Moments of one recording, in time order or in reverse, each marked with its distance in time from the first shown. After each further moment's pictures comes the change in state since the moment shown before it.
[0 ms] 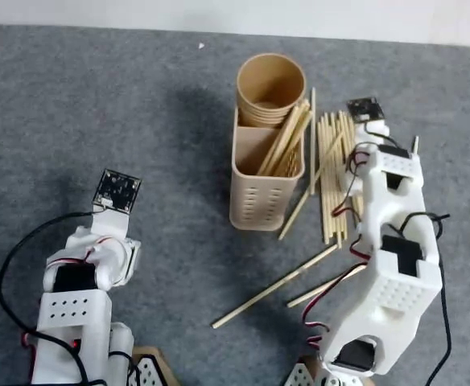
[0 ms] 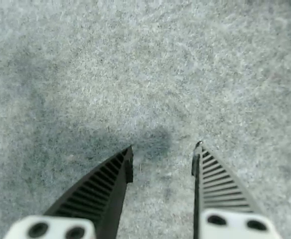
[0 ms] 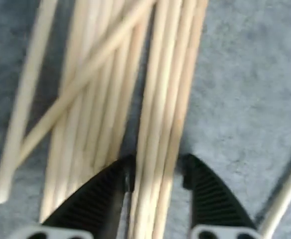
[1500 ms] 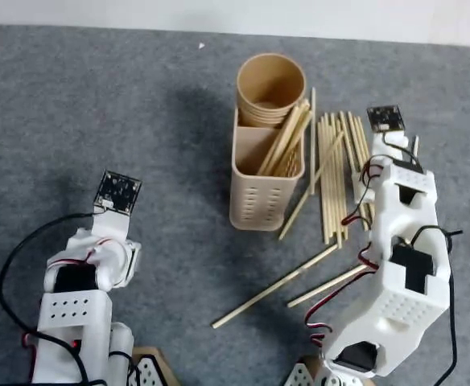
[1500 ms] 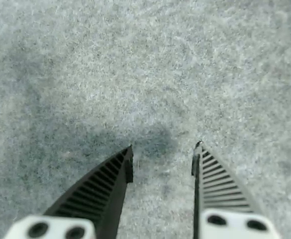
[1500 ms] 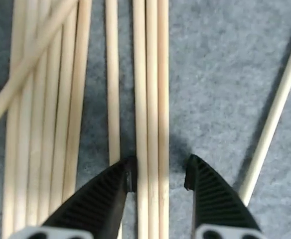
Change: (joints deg) left arm 0.0 0.0 0.7 0.0 0.0; right arm 4.0 -7.1 9.5 -7.8 0.3
